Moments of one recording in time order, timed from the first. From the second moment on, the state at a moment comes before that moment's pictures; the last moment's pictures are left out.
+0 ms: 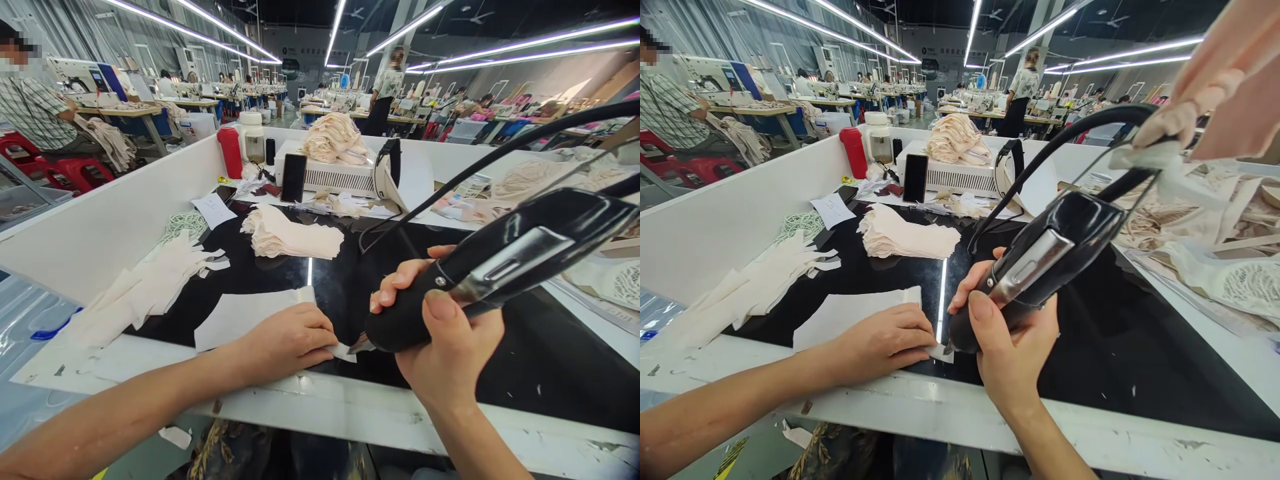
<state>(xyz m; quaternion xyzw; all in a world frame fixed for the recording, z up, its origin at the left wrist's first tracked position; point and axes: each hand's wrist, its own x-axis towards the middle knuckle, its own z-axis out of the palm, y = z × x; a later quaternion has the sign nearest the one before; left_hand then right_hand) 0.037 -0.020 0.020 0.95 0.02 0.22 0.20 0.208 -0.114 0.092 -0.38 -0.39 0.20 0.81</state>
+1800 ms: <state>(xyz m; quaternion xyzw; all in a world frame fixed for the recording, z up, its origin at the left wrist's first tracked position) 0.047 -0.022 0.023 0.97 -0.02 0.23 0.12 0.213 -0.124 0.088 -0.38 -0.40 0.19 0.81</state>
